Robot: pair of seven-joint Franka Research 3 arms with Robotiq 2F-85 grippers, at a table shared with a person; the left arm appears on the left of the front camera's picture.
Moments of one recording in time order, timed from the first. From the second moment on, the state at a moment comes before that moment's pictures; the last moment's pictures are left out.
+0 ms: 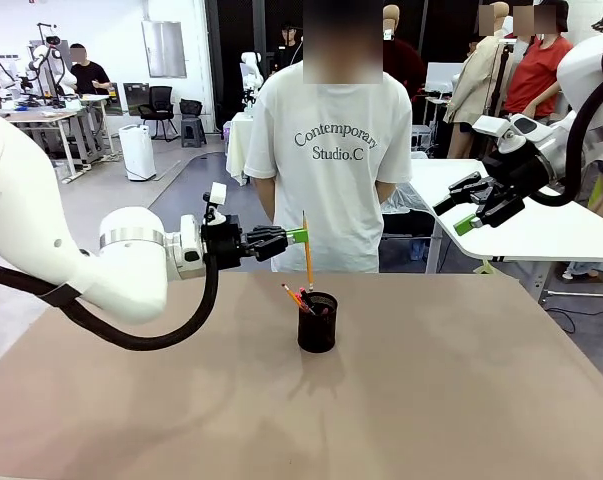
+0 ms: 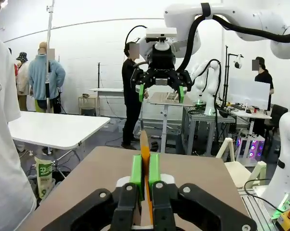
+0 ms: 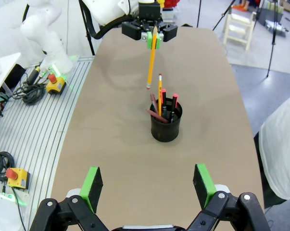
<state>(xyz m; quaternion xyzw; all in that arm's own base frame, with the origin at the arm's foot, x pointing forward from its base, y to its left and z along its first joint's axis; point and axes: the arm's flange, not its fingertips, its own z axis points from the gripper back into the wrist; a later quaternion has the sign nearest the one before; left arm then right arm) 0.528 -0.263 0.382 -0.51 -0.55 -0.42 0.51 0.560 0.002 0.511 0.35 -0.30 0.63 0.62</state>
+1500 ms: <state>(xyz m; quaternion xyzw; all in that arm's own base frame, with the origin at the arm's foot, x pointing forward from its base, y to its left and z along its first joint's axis) 0.552 -0.309 0.324 -0.46 -0.57 -0.48 0.47 0.560 0.002 0.511 0.35 -0.30 0.63 0.62</state>
